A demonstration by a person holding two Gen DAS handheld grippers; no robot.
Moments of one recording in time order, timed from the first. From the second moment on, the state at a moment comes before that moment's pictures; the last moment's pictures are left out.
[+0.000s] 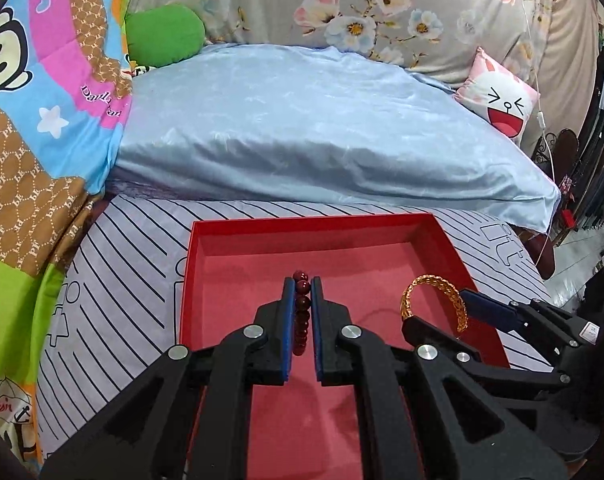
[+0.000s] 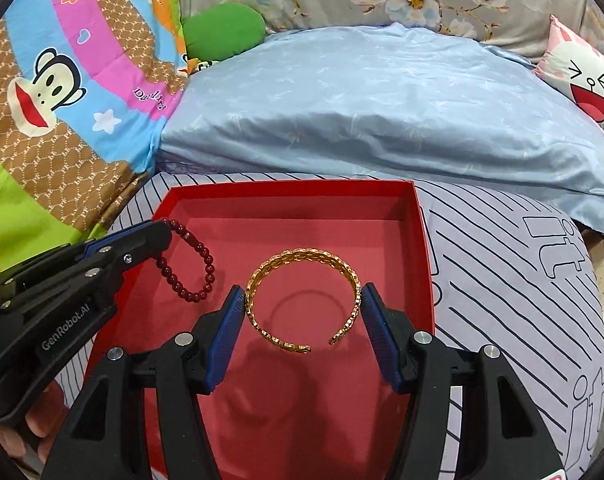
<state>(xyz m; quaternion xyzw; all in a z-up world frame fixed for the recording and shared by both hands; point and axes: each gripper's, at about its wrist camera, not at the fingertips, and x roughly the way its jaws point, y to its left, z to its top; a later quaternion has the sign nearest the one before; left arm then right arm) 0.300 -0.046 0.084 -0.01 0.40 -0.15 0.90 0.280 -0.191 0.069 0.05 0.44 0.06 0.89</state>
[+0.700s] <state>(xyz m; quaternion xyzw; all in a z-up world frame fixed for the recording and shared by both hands) 0.270 -0.036 0.103 -0.02 0.38 -0.13 0.92 0.237 -0.209 0.098 0.04 0.41 0.05 0.91</state>
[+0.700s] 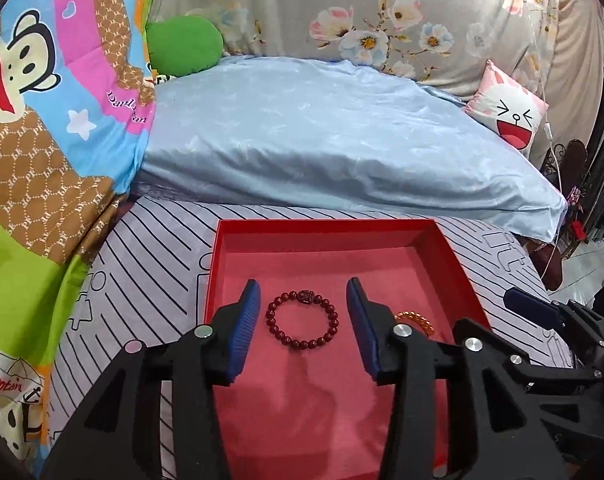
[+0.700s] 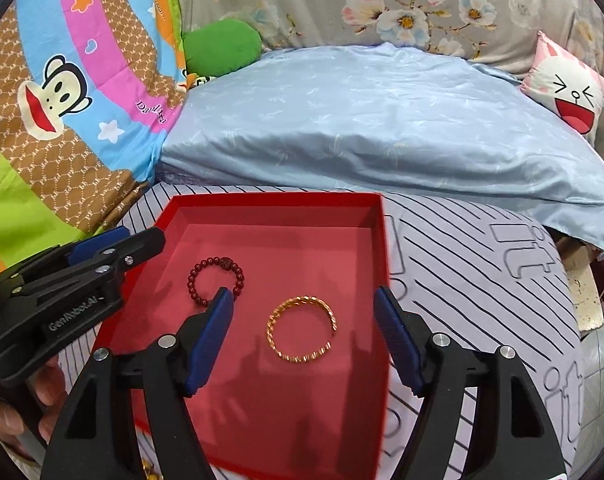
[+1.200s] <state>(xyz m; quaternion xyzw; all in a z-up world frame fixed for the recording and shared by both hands) 0.185 -0.026 0.105 -0.02 0.38 -0.13 0.91 0.144 -0.204 0.105 0.04 0.40 0.04 0.91</state>
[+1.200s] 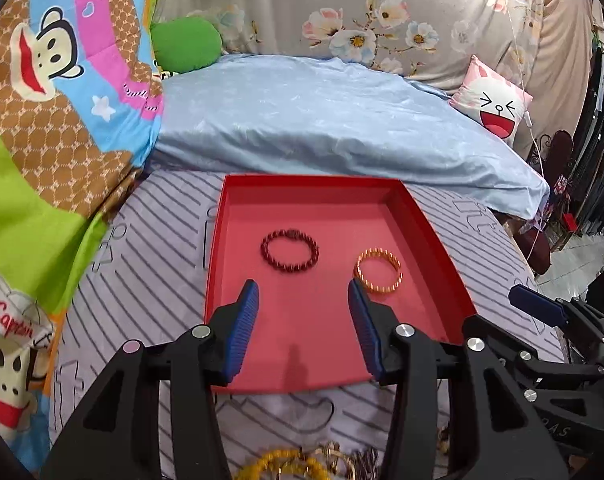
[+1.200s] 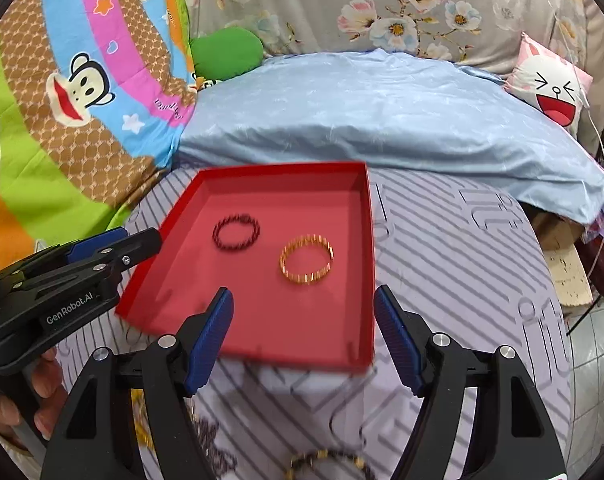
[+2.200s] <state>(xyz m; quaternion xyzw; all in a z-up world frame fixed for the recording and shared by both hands) 0.065 -0.031 0.043 -0.04 0.46 -0.16 0.87 0.060 -0.238 0.021 0.04 0.47 -0.03 0.88</state>
